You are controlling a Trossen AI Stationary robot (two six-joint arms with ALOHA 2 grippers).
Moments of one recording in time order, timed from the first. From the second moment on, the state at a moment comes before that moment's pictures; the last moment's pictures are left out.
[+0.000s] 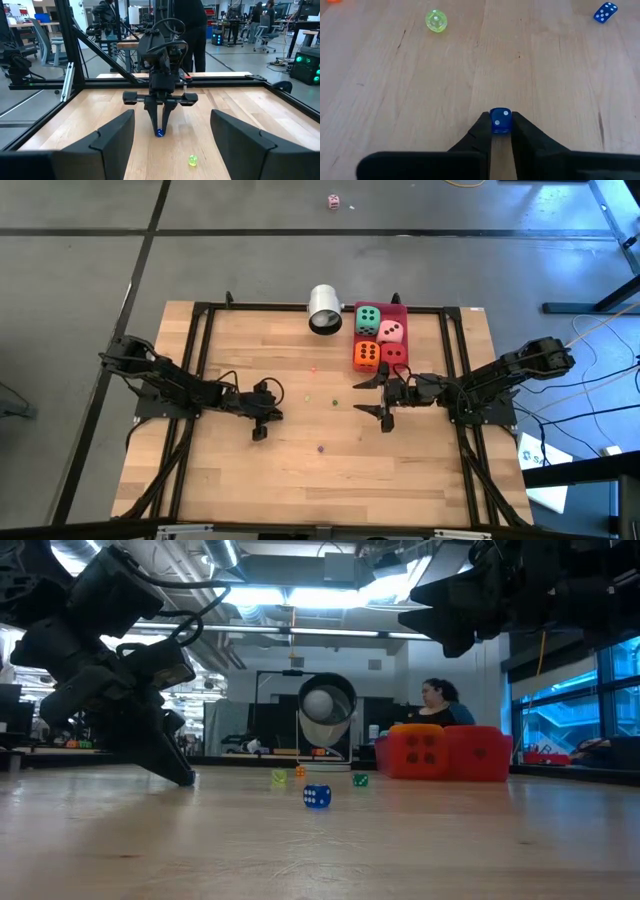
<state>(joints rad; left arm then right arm) -0.20 1.43 0.29 0.46 -0.13 -0.29 0.18 1.33 0.31 0.99 0.15 0.03</state>
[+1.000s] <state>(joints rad) -0.12 1.13 0.72 0.12 -0.34 0.42 0.17 1.34 0.58 0.65 0.24 0.16</state>
